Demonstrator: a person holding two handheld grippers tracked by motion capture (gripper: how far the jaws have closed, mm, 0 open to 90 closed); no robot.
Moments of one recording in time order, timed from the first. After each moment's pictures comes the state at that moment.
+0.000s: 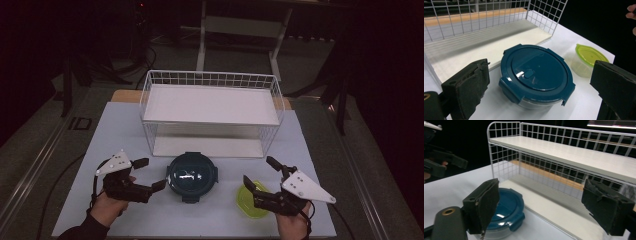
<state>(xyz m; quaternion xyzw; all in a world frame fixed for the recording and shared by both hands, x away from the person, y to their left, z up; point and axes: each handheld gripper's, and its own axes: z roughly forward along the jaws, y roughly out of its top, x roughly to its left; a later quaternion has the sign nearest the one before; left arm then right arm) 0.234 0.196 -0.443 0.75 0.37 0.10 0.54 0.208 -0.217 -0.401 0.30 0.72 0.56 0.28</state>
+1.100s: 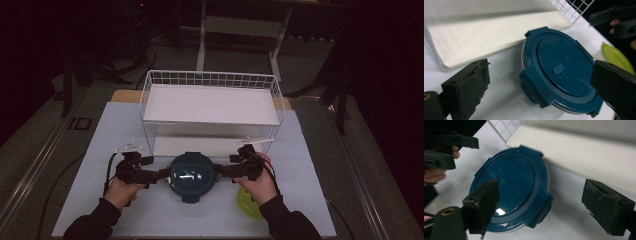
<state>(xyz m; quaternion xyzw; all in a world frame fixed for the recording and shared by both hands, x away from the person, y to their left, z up) 0.287 0.194 -0.481 0.74 0.47 0.01 0.49 0.319 -0.156 -0.449 0.44 0.79 0.42 -0.01</state>
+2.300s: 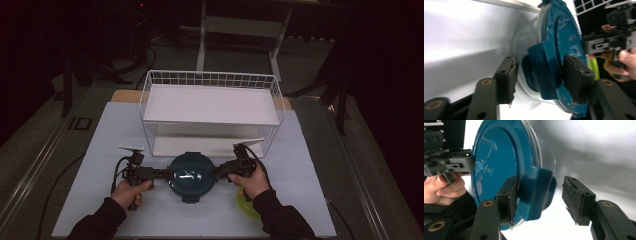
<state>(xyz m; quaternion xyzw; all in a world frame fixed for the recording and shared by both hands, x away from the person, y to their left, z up) 0.307 0.197 -0.521 0.65 0.57 -0.20 0.46 0.350 -0.151 -0.492 0.57 0.72 0.31 -0.23</state>
